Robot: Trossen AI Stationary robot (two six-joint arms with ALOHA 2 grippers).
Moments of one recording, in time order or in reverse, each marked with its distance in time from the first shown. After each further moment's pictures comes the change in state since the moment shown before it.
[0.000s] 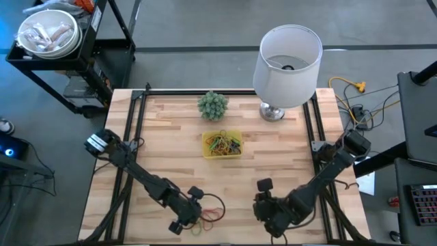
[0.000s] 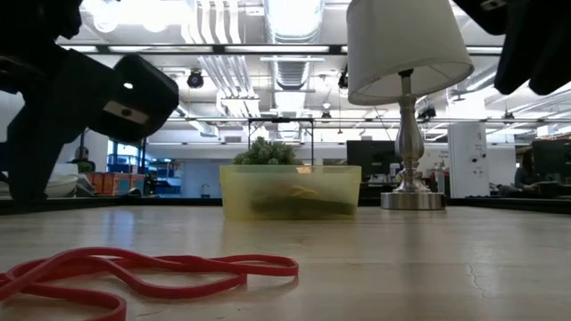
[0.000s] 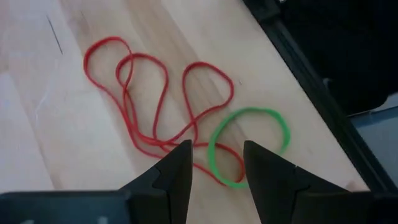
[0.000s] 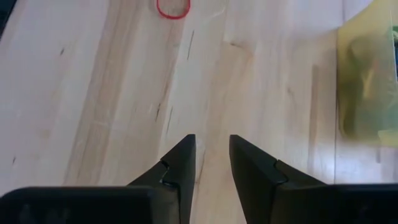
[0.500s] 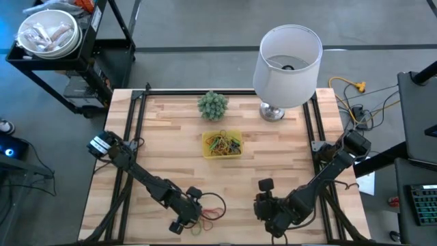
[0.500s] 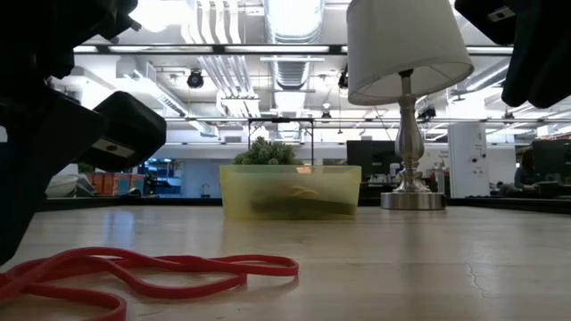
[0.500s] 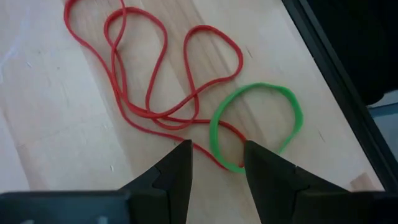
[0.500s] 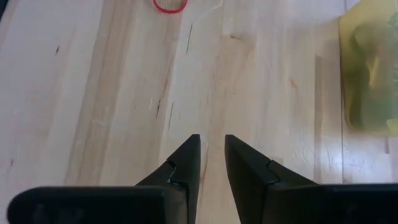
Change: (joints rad) left arm 0.000 0.043 -0.010 -0.005 0.029 -0.074; right arm 0.008 0.000 -0.027 0.019 0.006 0.050
